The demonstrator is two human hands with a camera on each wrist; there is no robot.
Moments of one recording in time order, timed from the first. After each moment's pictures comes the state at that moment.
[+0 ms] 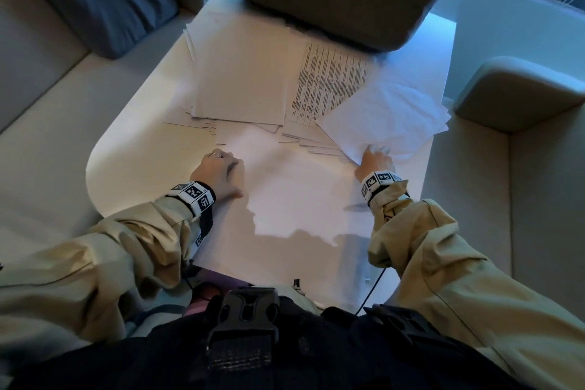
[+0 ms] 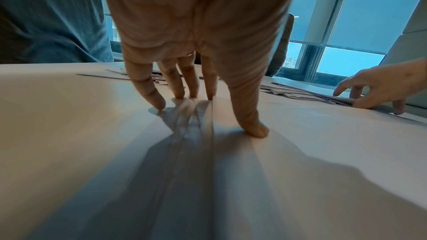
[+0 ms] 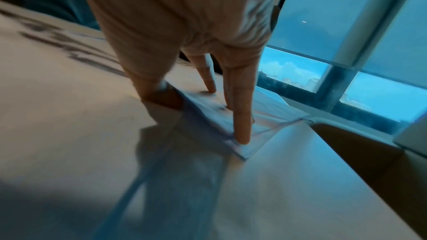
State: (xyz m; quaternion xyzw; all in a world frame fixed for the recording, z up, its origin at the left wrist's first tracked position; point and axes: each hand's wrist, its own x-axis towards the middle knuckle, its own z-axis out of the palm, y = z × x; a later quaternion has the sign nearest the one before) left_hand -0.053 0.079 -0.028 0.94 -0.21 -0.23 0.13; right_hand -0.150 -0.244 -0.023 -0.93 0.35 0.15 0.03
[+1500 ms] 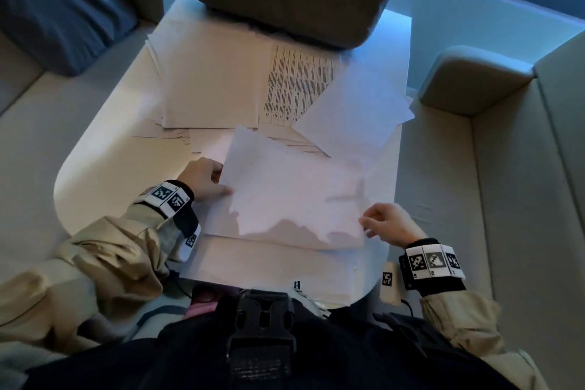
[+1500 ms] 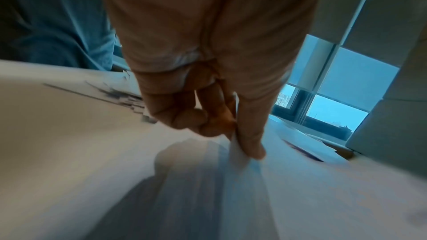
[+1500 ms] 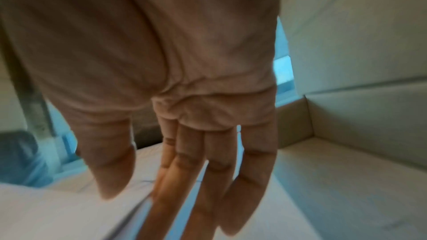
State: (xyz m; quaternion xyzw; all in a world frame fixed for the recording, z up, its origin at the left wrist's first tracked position) left_hand -0.049 0.064 0.003 0.89 -0.25 -0.30 0.23; right_hand -0.305 -0.224 0.028 -0.82 0.39 0.16 0.39
